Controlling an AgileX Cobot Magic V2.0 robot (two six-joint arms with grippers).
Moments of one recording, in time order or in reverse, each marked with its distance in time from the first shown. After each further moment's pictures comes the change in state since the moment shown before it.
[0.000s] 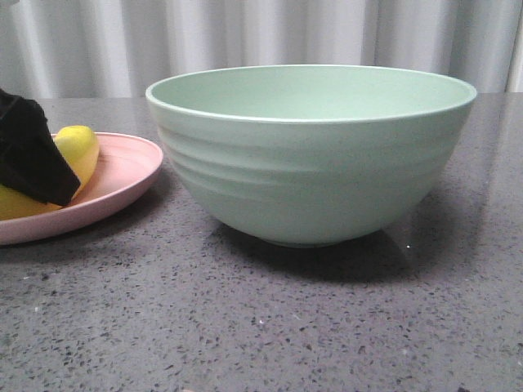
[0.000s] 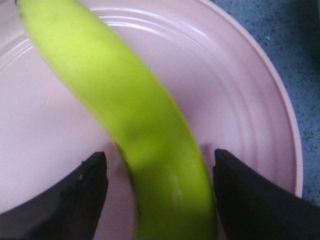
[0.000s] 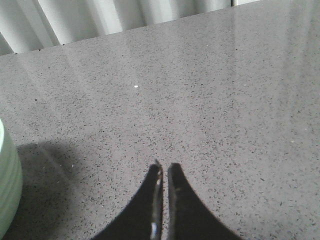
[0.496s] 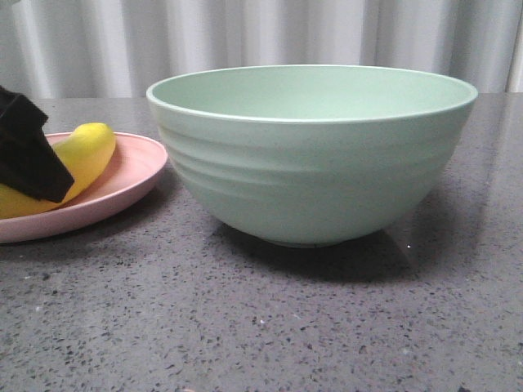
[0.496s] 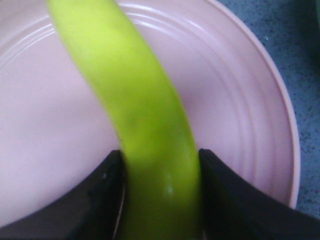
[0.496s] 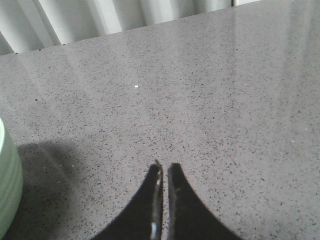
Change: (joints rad) left arm 0.000 0.001 -0.016 0.000 0.015 0.000; right arm 0.000 0.000 0.000 0.000 0.000 0.000
